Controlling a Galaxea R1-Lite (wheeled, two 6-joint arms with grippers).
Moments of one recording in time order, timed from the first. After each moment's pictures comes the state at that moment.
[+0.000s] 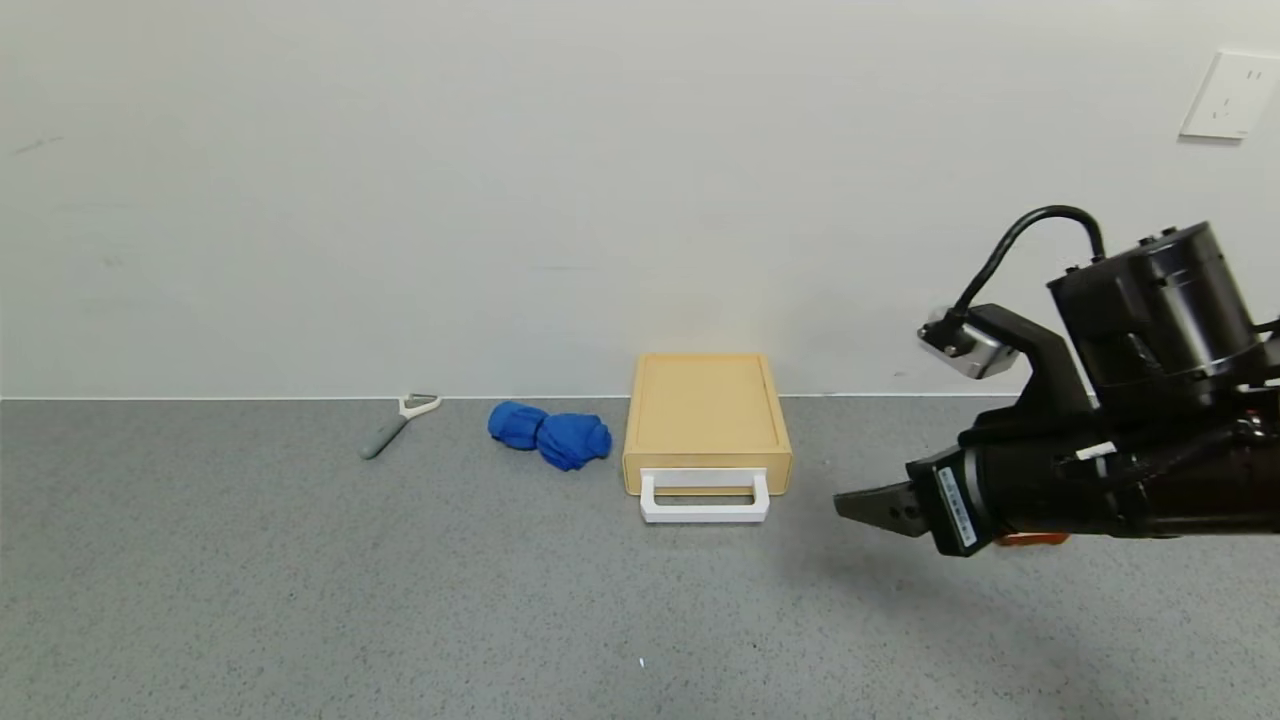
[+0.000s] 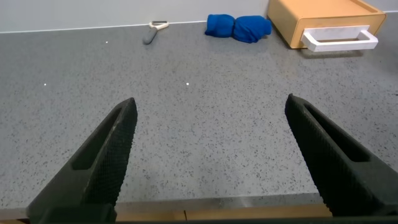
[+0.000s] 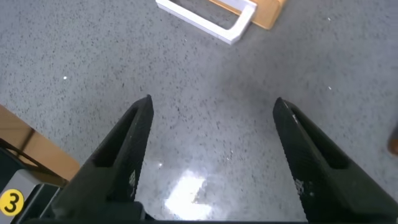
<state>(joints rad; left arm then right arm) 0.00 0.00 0.00 0.00 0.00 0.00 0.55 1.60 -1.13 0.23 0.06 0.11</state>
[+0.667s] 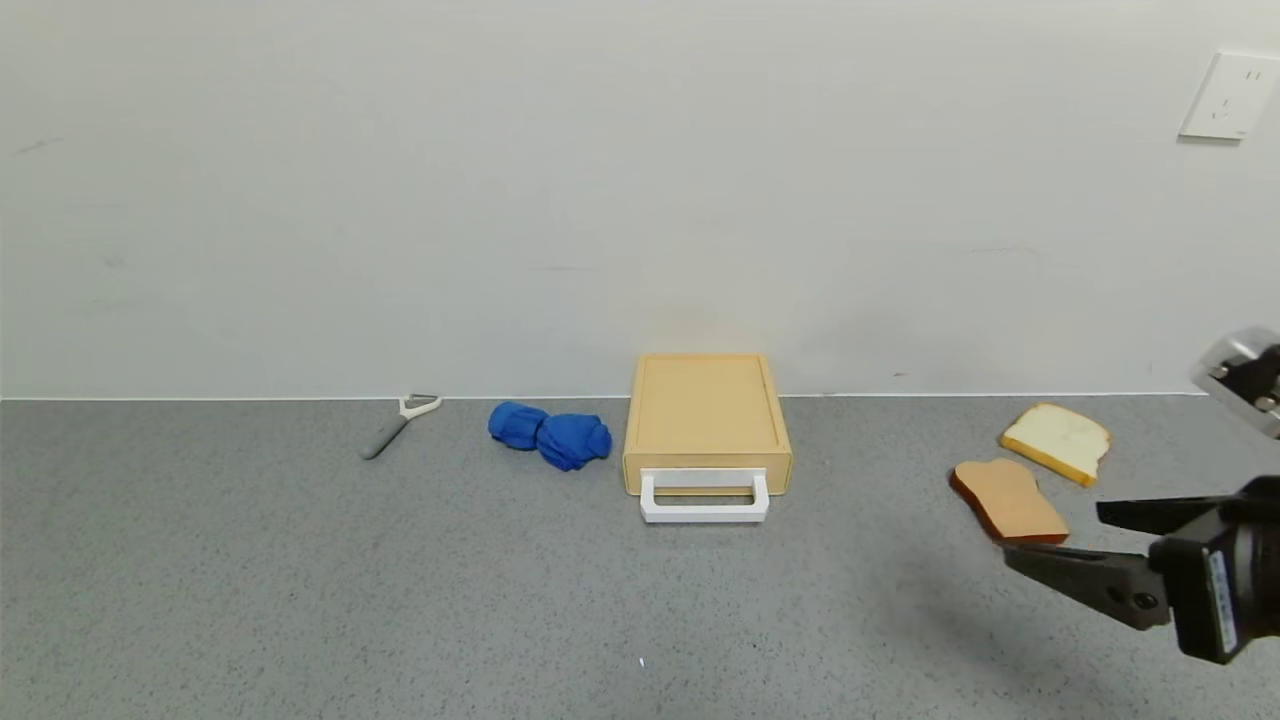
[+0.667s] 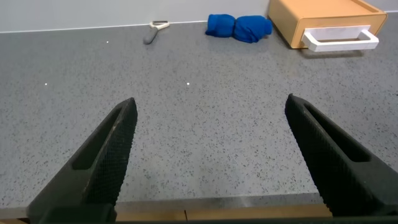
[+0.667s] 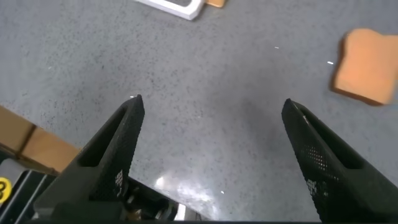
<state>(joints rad) 0.00 0.00 0.00 0.00 0.00 0.00 0.46 1.22 -0.85 0.23 -0.01 0.11</state>
